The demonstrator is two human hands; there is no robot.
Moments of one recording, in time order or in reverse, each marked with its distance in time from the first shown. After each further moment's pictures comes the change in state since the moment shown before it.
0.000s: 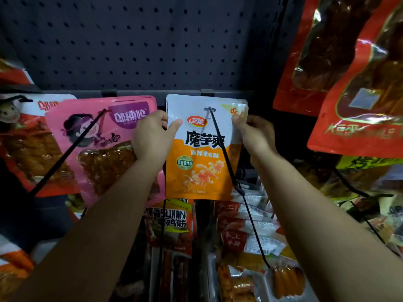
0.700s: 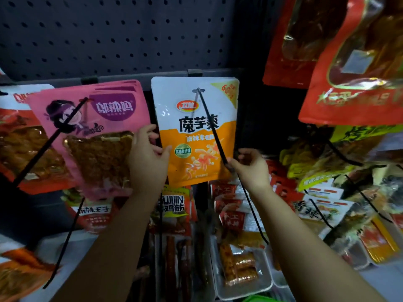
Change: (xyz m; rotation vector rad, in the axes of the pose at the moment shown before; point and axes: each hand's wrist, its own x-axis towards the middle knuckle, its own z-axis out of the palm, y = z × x) left_hand -0.070 -0.029 0.009 -0.178 -0.014 -0.010; right_hand -0.058 0.093 -0.037 -0.215 -0.043 0.127
